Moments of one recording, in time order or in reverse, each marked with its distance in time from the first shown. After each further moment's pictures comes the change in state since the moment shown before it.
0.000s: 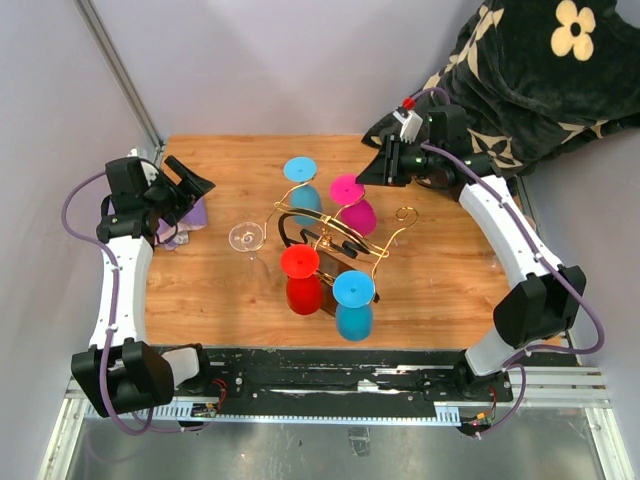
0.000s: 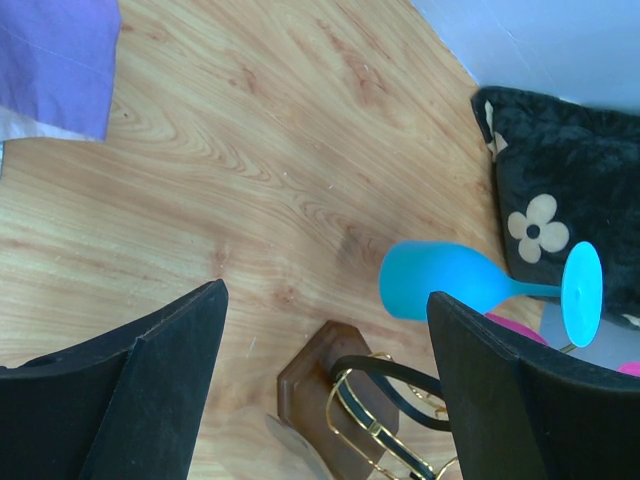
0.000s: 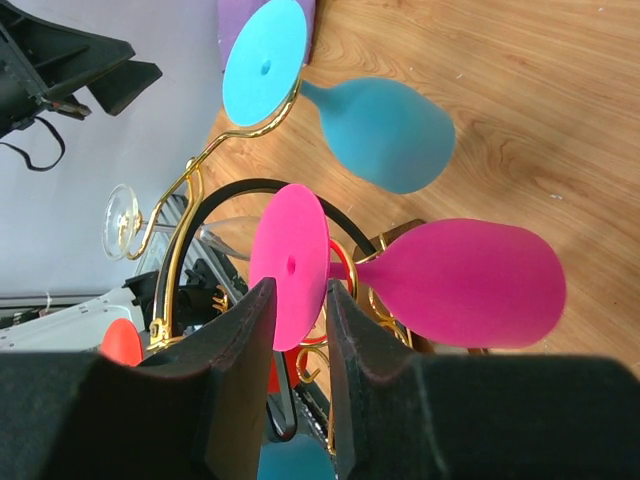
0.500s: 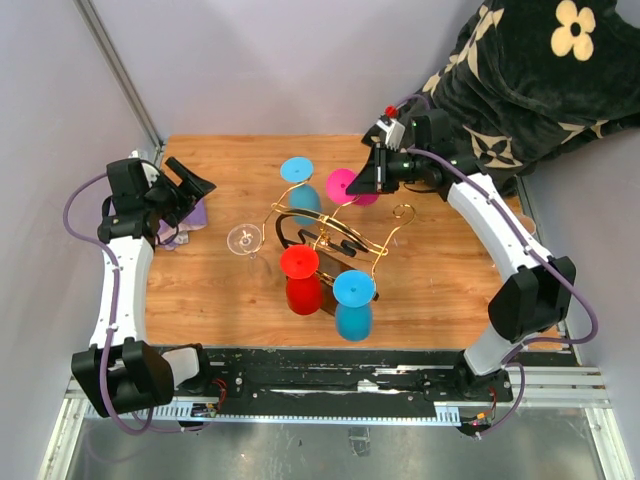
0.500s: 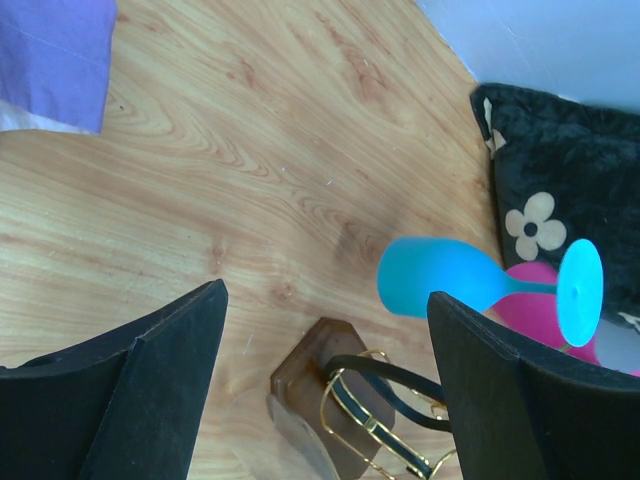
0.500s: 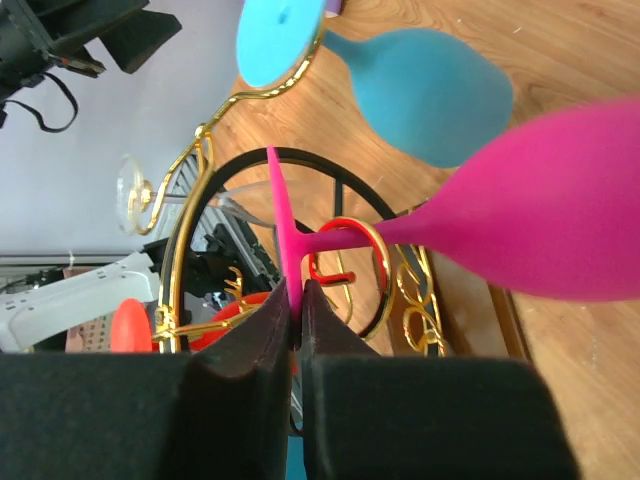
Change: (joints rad) left arm 0.000 0.000 -0.014 0.006 0.009 -0.013; right arm 0.053 0.034 0.006 -0.018 -0.062 -0.006
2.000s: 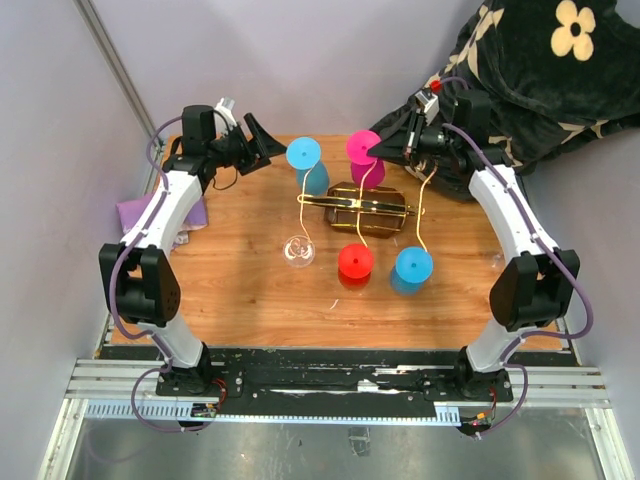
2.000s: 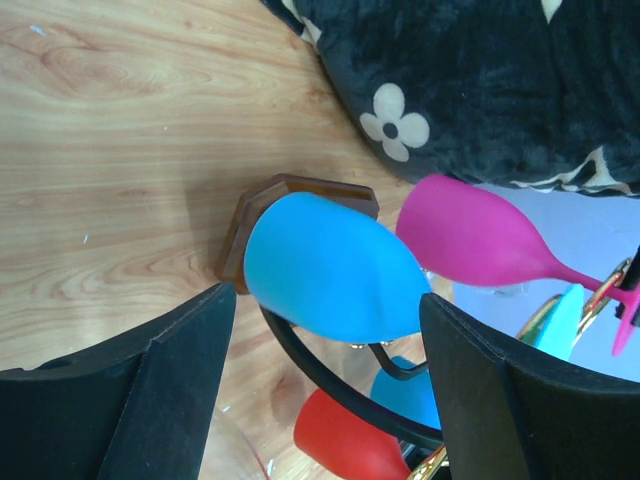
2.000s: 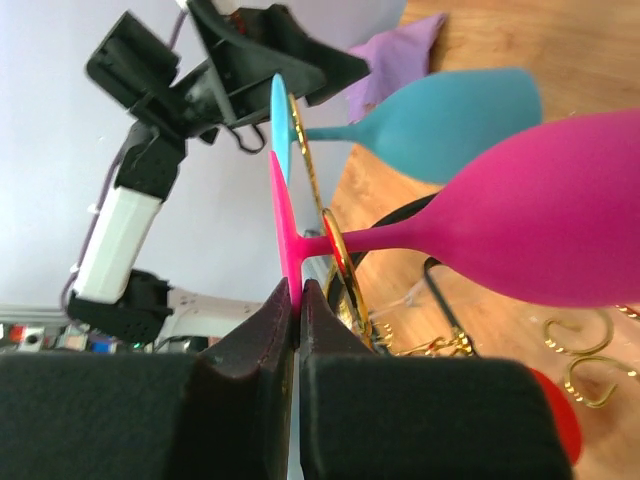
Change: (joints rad) left arm -0.328 0.508 0.377 0.245 0.240 -0.026; right arm -0.206 0.054 0.014 0.303 -0.227 0.416
